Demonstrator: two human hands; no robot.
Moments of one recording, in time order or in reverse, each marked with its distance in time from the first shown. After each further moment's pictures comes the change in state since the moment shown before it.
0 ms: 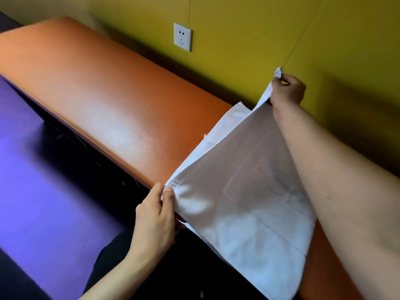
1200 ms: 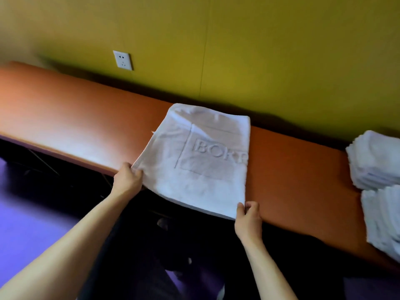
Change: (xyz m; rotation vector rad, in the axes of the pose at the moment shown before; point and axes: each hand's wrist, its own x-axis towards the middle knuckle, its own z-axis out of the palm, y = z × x) left_hand 0.008 0.009 0.002 0.406 -0.150 -0.109; right_hand -0.354 0.133 -0.274 -0.268 -0.092 0.479
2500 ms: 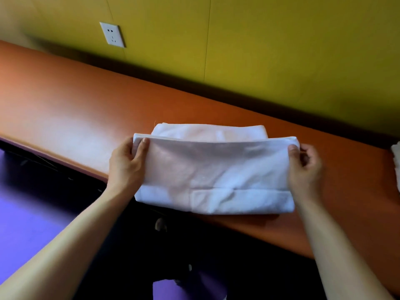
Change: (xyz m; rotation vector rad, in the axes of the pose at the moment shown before) left_hand 0.010 0.062 0.039 -0.263 0.157 0.359; right_hand 0.170 -0.056 -0.054 0.248 0.229 -0.501
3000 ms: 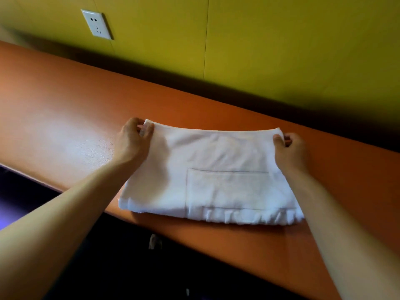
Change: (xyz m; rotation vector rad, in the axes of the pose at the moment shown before) left_hand 0.127 -0.041 0.083 0.296 -0.043 -0.004; right_hand 0.100 0.063 0.103 -0.247 -0.174 0.103
